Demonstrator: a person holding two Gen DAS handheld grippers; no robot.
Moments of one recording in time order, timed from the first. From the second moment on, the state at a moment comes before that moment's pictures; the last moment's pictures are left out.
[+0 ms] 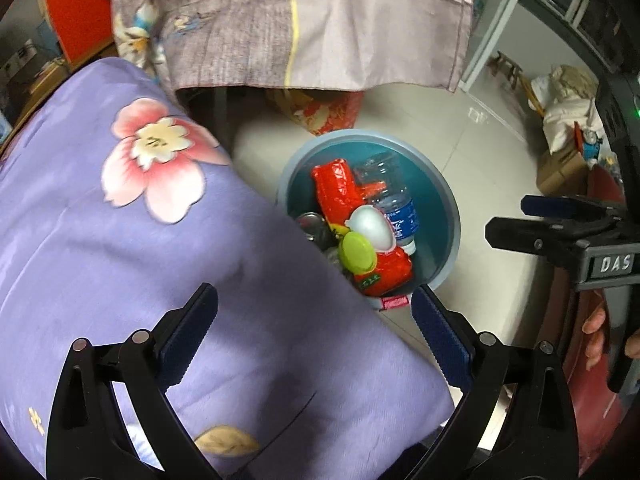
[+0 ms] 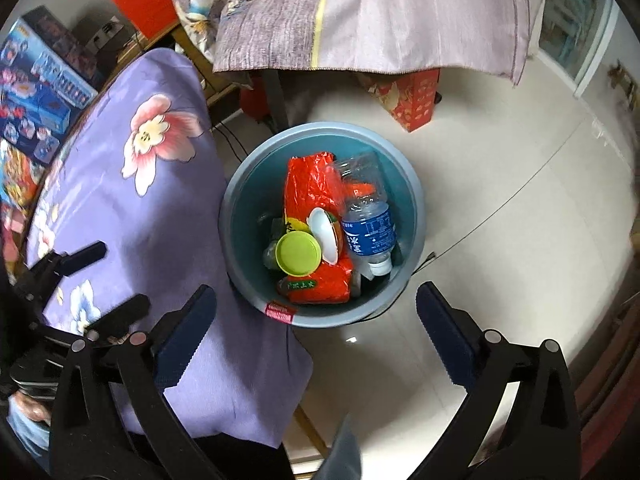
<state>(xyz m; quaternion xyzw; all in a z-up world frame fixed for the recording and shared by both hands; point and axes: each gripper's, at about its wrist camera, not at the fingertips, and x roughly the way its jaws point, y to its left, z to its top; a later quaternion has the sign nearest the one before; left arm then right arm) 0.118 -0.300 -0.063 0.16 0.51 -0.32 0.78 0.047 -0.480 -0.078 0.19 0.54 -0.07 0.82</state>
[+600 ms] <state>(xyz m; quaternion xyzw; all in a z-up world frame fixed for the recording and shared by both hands) 0.077 -0.226 -0.026 0.12 0.48 -0.28 0.82 0.000 -0.399 -0.046 0.11 0.53 -0.07 0.84</state>
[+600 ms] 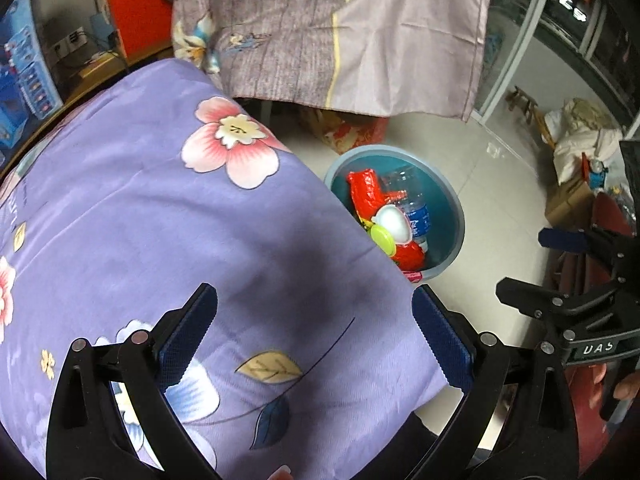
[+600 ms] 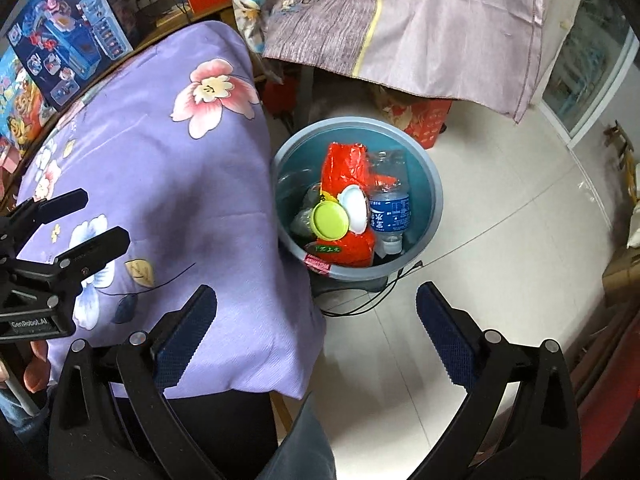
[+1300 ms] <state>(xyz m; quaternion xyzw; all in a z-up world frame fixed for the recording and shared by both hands) 0.047 -0.190 -0.018 0.10 0.47 -0.27 0.84 -0.037 -0.376 -0.038 0.11 0.51 -0.08 0.85</state>
